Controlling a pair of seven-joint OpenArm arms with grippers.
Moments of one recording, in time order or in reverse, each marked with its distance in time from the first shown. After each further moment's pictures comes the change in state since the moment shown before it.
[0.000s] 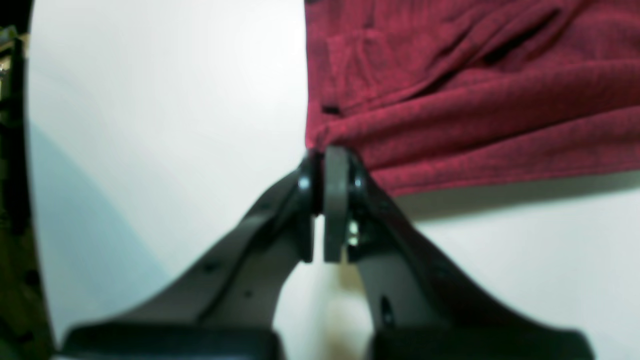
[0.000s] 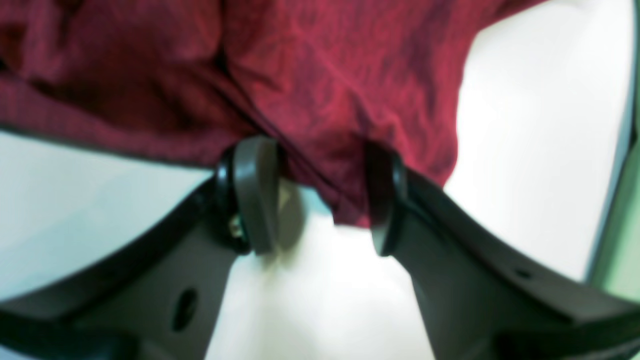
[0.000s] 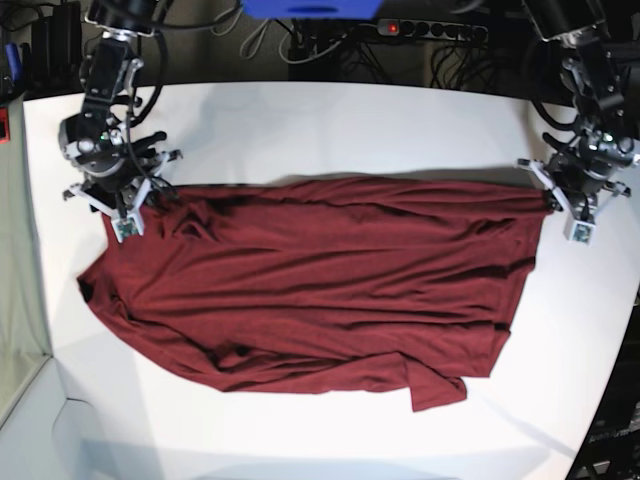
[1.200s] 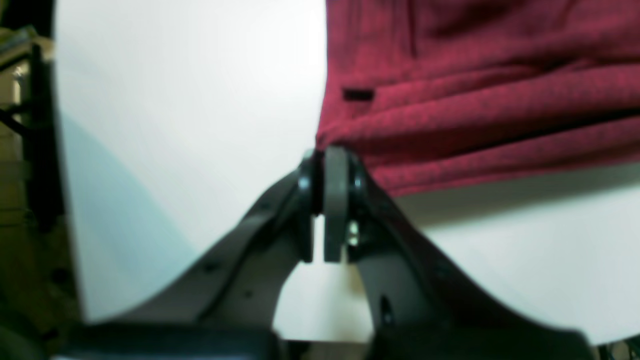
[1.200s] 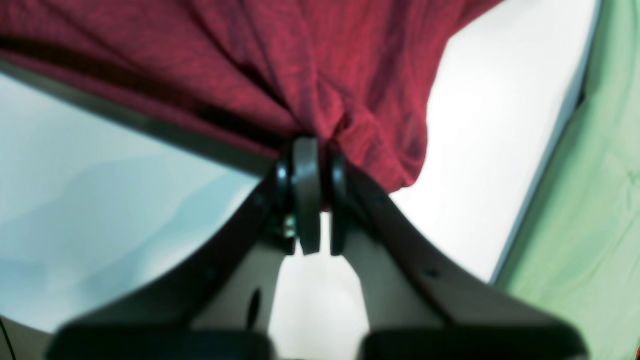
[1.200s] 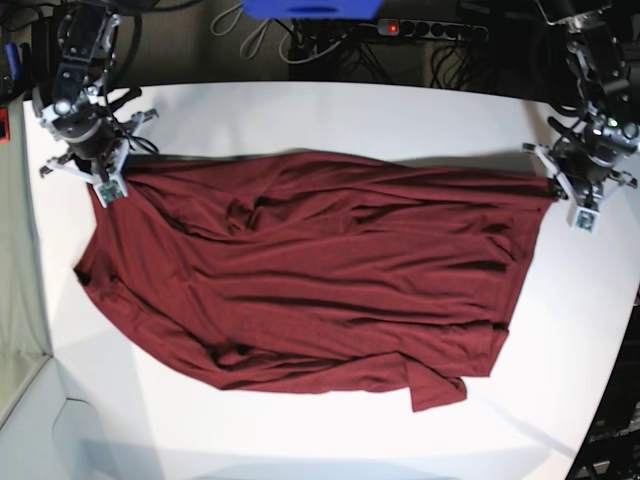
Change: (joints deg) left arm 4.5 -1.3 -0.1 4.4 -0.6 -0.2 0.3; right arm -9.9 3.5 2.5 10.7 0.0 6.3 -0.3
